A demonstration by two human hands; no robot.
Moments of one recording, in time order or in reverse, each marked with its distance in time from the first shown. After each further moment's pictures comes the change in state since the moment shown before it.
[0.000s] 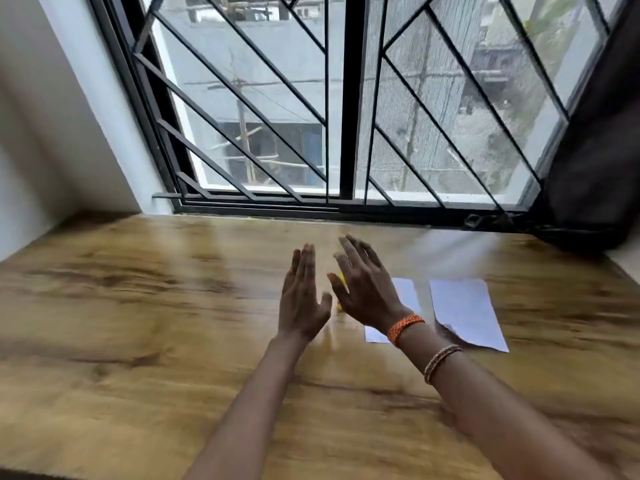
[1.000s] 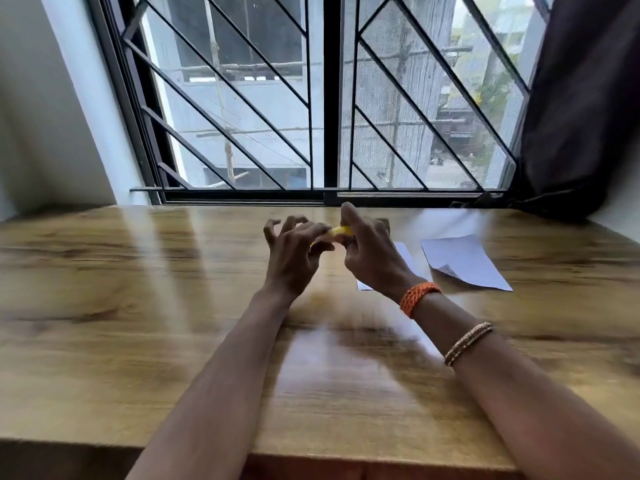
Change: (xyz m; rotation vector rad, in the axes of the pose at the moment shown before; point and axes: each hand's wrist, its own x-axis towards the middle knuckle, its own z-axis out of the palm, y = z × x) left_hand -0.017 -0.007 0.018 0.149 0.283 0.366; right_hand -0.052 -0.009 0.016 0.241 0.410 -0.039
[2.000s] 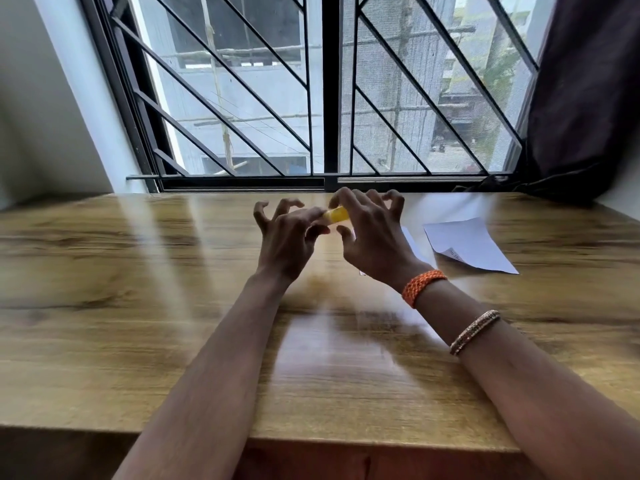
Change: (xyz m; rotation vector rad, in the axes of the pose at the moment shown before) left_hand -0.001 -0.002 -0.010 0.067 -0.056 -0.028; right_hand -0.007 -0.002 0.002 -0.304 0.010 -0.052
